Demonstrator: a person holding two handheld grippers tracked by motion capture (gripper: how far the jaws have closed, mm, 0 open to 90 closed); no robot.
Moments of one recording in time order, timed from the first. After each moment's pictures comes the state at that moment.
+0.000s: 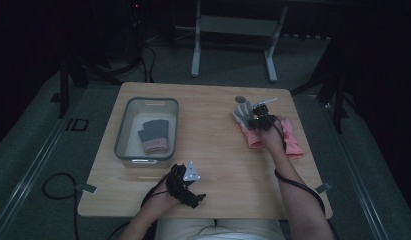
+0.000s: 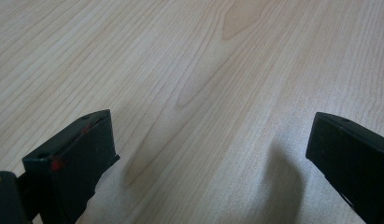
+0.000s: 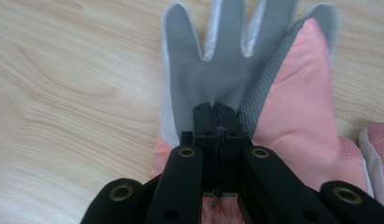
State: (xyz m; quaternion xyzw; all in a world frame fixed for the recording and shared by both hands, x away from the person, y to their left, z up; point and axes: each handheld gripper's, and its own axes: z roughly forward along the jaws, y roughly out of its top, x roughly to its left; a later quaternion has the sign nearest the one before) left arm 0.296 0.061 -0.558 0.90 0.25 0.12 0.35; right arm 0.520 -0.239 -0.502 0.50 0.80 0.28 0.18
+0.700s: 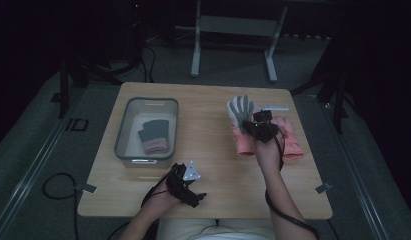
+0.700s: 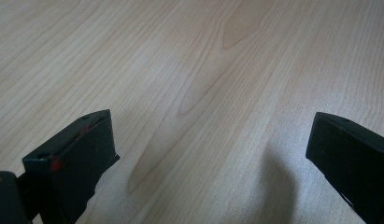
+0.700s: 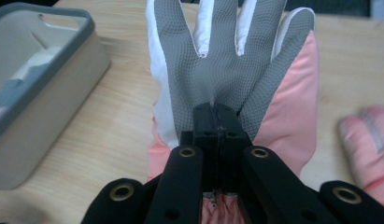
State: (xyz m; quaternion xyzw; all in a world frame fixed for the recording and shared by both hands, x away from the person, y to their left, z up) left arm 0.296 0.060 -0.554 0.89 0.25 0.13 0.36; right arm 0.401 -0.197 -0.426 0.53 0.73 0.38 0.19
